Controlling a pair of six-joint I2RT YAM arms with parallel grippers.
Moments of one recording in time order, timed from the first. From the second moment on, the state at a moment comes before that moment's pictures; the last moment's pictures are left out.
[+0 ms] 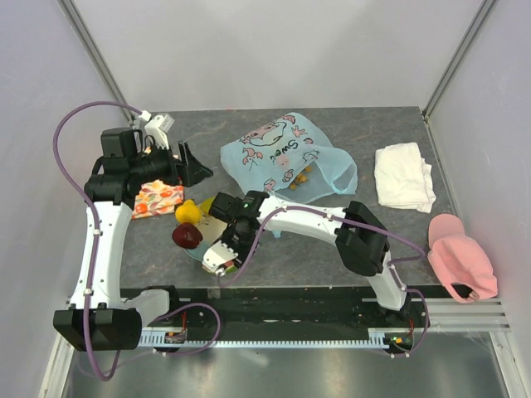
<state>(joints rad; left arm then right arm) 0.04 1.13 1.28 -0.76 0.74 -0.07 1.13 2.08 1.75 -0.97 -0.32 -1.33</state>
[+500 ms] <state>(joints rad) 0.05 1.12 1.25 -0.76 0.74 -0.07 1.11 2.20 1.93 -1.00 -0.32 -1.36</state>
